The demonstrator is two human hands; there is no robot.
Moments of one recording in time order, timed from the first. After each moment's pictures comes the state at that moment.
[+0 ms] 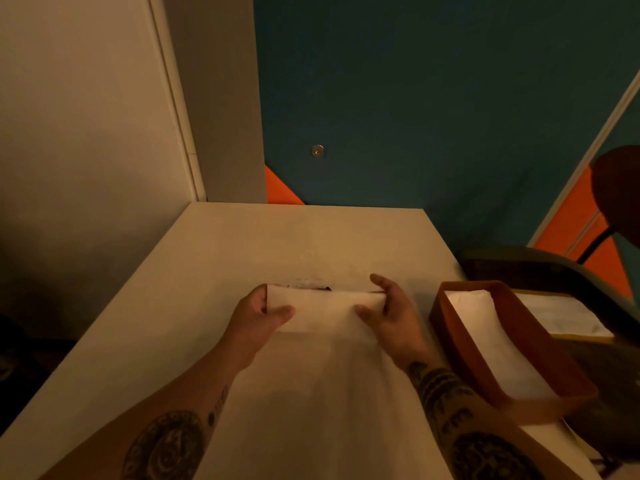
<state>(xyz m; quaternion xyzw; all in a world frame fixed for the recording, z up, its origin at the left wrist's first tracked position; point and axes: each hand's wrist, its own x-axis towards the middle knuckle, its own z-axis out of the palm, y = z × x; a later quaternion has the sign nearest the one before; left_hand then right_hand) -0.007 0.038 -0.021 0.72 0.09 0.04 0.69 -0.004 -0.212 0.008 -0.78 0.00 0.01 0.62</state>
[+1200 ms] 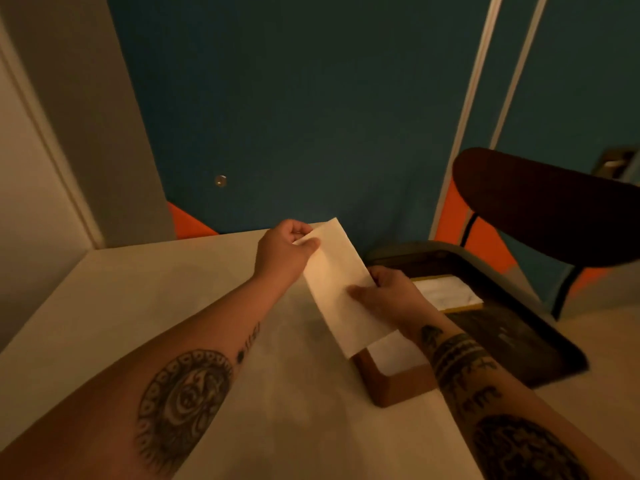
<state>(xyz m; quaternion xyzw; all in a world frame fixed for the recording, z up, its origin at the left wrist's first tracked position) 0.044 -0.173 0.124 0.82 -0.07 0.12 0.55 -0.038 -0.353 0.110 -0.84 0.11 0.03 0.53</state>
